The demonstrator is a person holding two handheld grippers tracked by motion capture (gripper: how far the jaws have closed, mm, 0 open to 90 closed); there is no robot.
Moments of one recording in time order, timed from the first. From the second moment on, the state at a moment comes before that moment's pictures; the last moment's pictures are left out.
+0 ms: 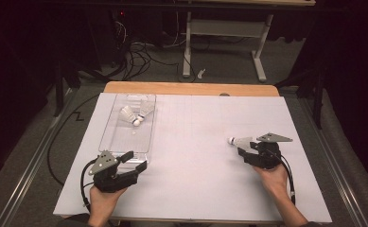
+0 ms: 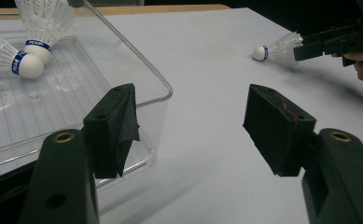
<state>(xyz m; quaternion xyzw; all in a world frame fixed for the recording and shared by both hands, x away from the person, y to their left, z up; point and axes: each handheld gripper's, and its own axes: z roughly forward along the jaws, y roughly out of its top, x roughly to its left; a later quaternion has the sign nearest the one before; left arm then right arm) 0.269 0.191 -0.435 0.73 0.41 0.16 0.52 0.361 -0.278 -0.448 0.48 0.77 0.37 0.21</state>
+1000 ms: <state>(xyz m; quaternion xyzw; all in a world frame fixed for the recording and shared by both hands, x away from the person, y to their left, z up) 0.269 0.190 -0.436 0.73 0.41 0.16 0.52 0.383 -0.268 -0.445 0.48 0.81 0.28 0.17</state>
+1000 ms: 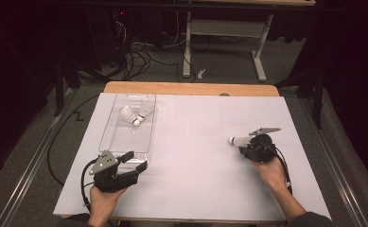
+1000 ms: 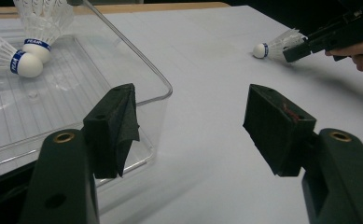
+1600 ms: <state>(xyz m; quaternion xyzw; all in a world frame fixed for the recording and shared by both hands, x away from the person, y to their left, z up) 0.269 0.191 -0.435 0.73 0.41 0.16 0.52 0.386 -0.261 -0.440 0.46 0.83 0.27 0.16</state>
